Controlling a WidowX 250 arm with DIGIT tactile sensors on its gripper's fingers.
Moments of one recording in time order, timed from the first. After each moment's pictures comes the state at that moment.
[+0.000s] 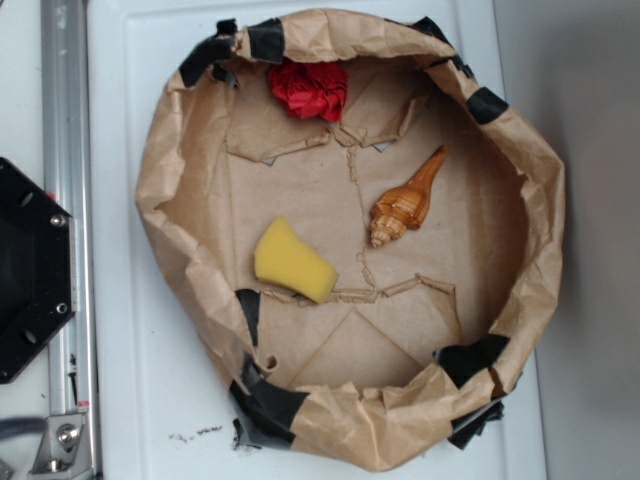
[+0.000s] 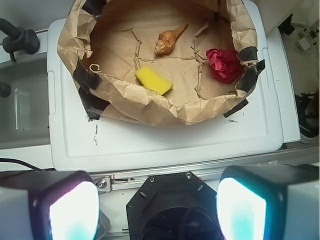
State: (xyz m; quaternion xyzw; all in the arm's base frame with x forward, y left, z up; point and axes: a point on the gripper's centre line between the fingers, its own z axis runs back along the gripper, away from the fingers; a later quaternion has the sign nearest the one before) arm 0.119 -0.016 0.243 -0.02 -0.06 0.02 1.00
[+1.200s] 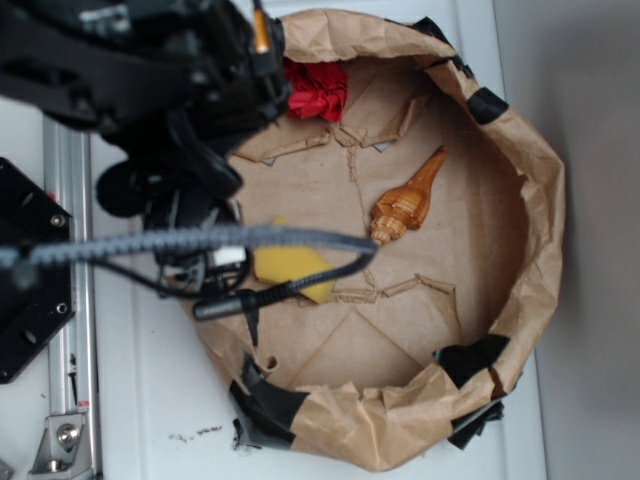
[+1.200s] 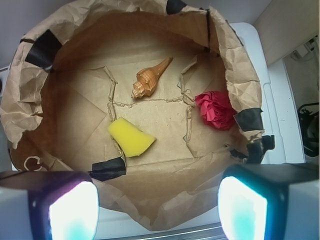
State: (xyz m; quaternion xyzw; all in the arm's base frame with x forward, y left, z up) arm 0.202 0.014 0.199 0.00 -0.07 0.04 1.00
